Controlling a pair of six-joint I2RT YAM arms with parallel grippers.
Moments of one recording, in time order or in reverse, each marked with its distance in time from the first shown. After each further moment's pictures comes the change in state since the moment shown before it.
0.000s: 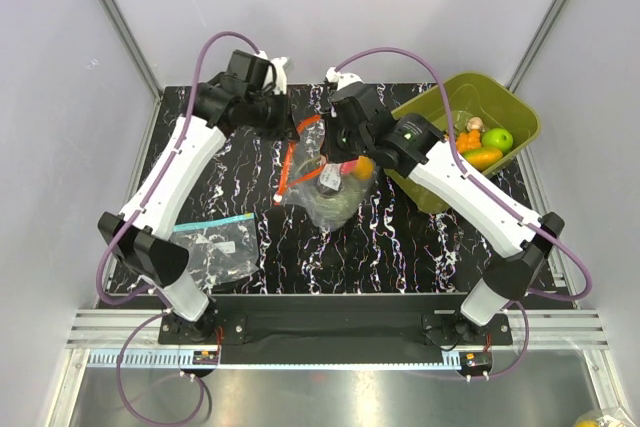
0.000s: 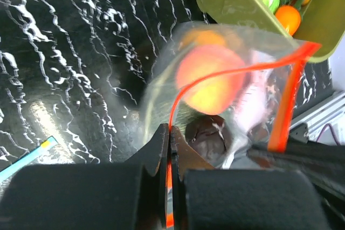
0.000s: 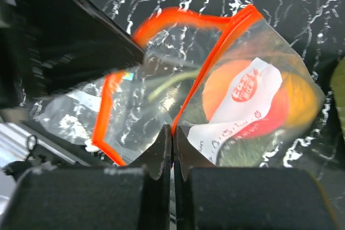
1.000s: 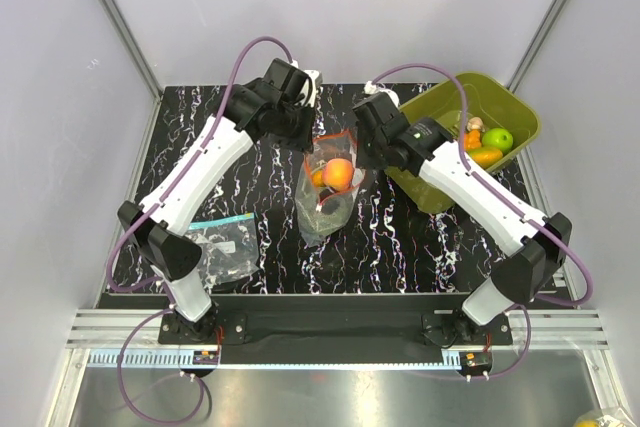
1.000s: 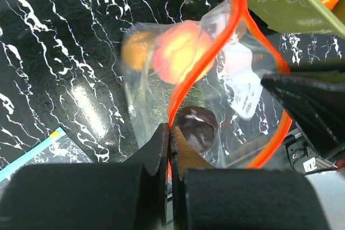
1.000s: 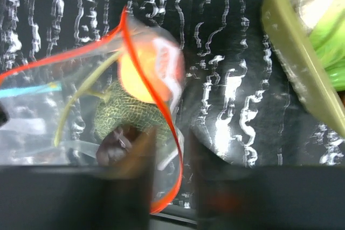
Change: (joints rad) left arm -0.169 0.086 0.082 -0.089 -0.187 0.018; right arm -0.127 -0.058 -0.211 -0.051 0.101 0.109
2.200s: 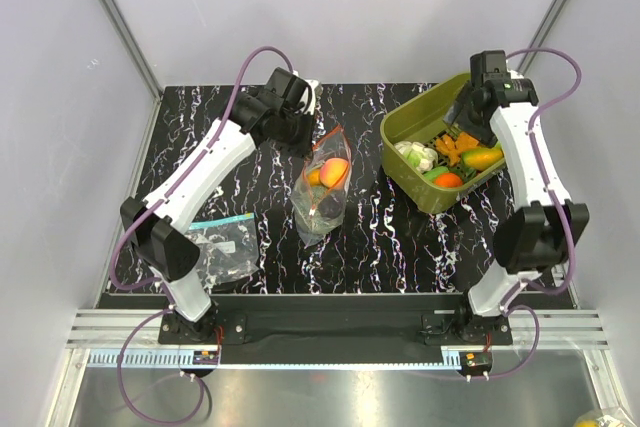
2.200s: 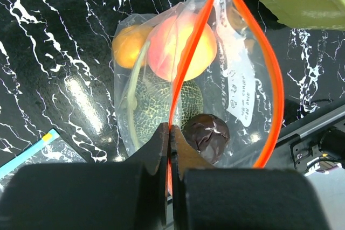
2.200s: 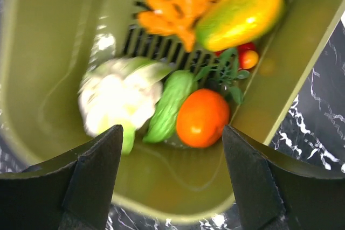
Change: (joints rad) left arm 0.018 -0.010 -0.127 0.082 0.034 0.000; right arm -0.642 0.080 0.144 -0.164 0.014 -0.006
